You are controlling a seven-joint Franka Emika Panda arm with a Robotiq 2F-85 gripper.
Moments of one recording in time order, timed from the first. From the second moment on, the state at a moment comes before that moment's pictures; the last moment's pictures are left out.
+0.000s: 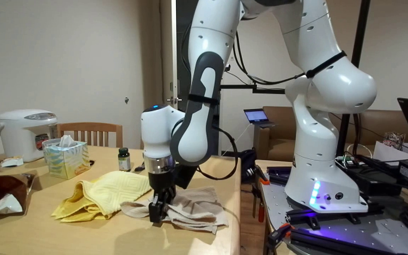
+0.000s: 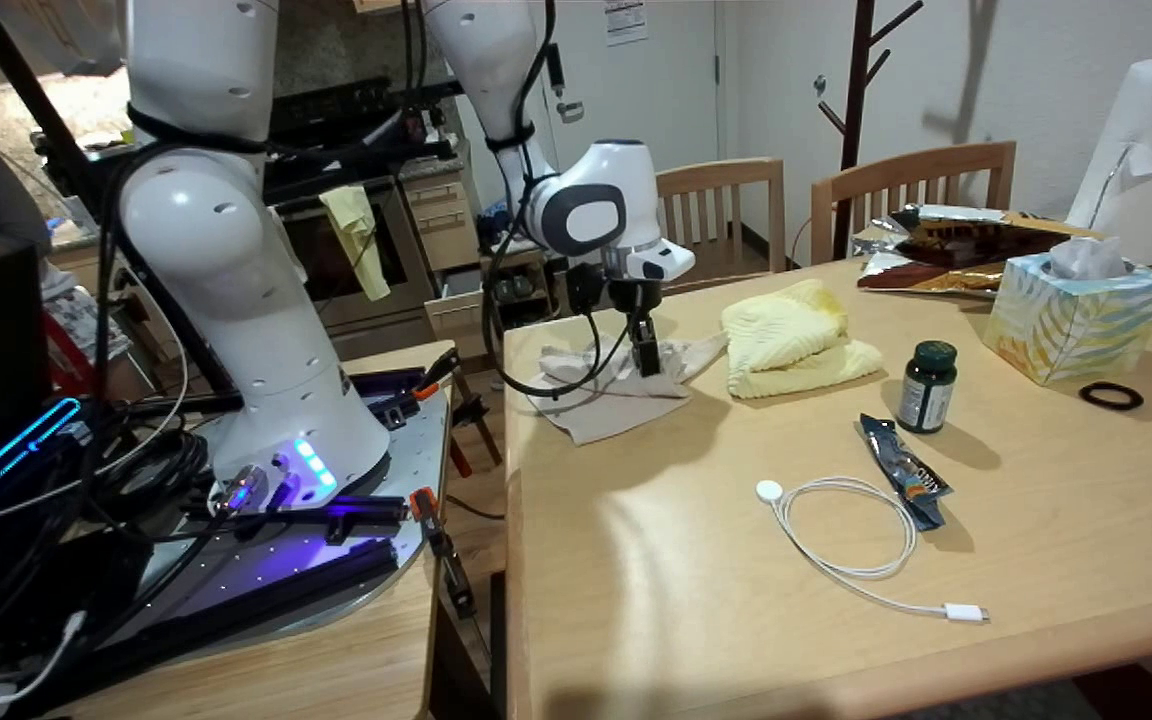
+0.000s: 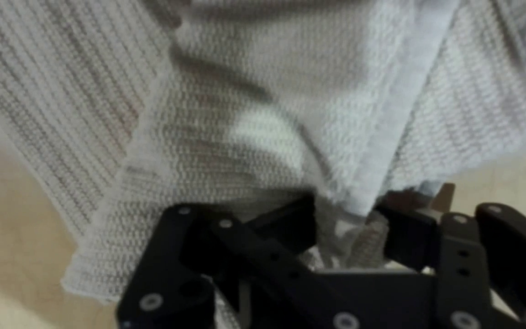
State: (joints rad) arm 0.41 0.48 -0.14 -2.44 0.00 2.89 0.39
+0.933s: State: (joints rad) arm 0.62 0.28 -0.33 -2.62 -0.20 2.89 0.77
